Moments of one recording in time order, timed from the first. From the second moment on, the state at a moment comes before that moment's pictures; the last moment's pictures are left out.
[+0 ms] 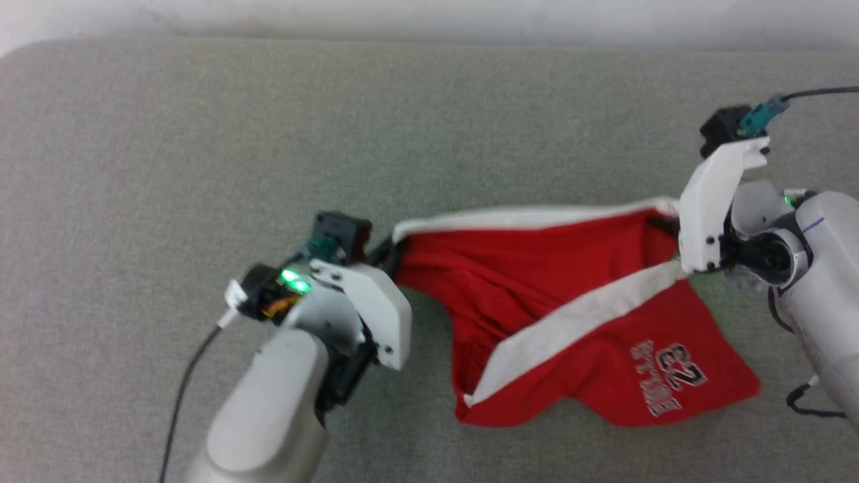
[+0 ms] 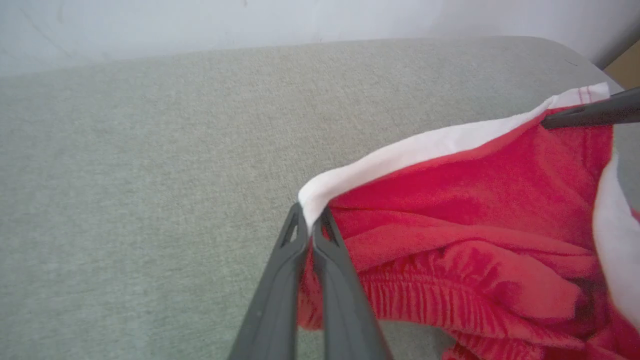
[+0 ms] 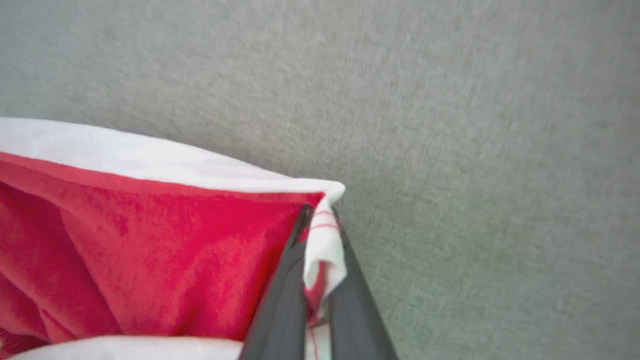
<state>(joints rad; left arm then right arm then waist) -0.43 0.12 -0.40 0.27 -0.31 0.00 0.27 -0.83 -0.39 0.52 0.73 0.82 0.13 0.71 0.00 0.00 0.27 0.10</state>
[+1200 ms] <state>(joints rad) -1.29 0.15 -0.22 1.02 -0.33 -0.01 -0.24 -1.31 -0.32 0.61 0.82 0.62 0.14 -0.12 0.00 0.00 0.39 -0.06</state>
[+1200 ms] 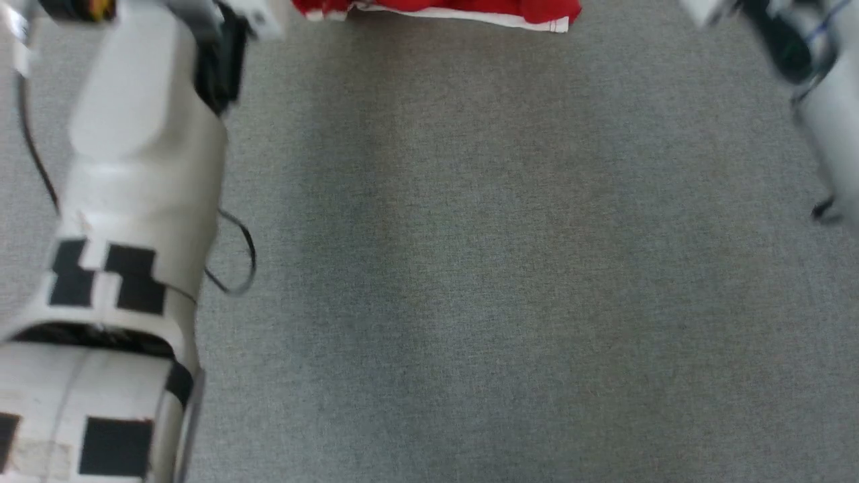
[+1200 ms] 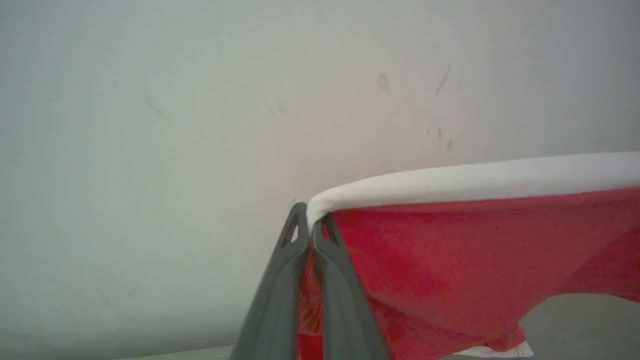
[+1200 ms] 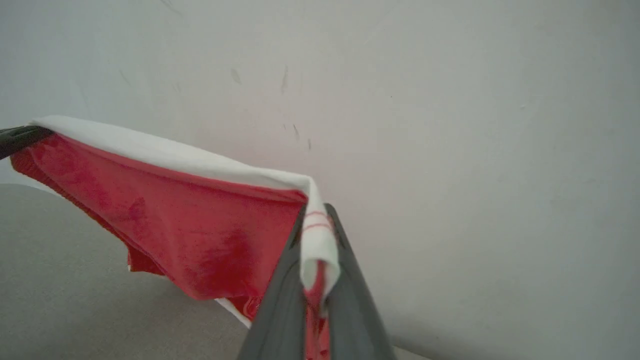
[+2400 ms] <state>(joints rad) 0.24 0.18 -0.17 -0.16 -0.37 0.20 0.17 0.29 -0.14 0.12 -0.37 0.32 0.14 0.36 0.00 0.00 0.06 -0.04</state>
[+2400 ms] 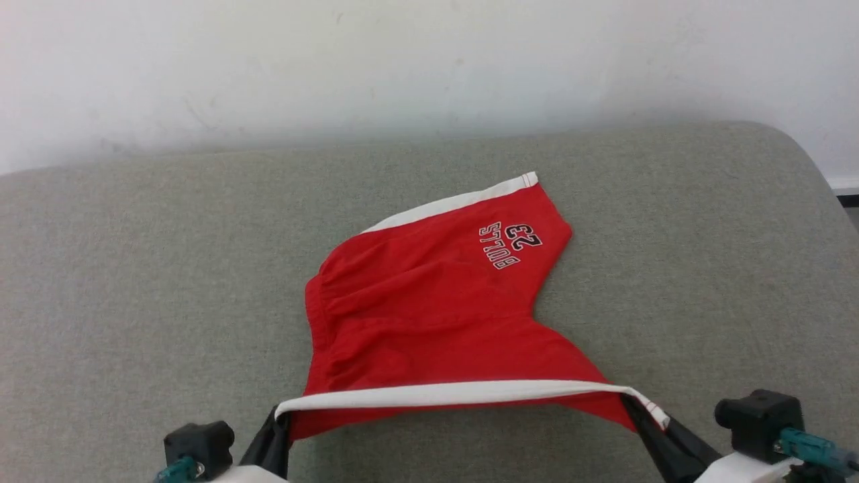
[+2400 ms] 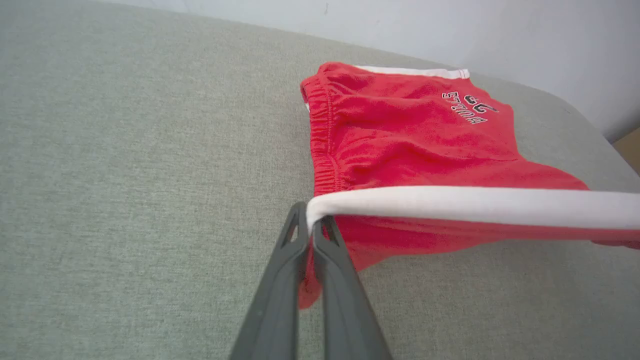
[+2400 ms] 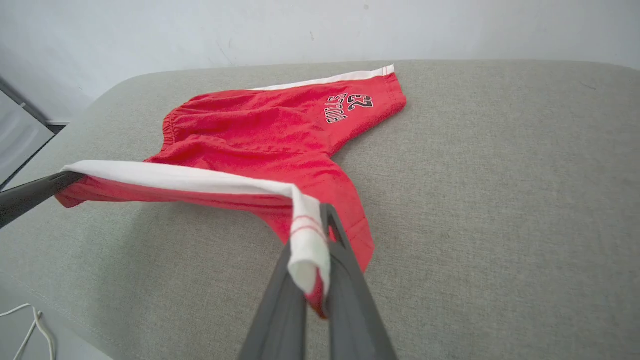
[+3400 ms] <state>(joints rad) -0.56 0.12 -0.25 0.28 -0.37 0.09 0.20 -0.84 -0.34 0.38 0.56 0.52 0.13 0.28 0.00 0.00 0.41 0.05</state>
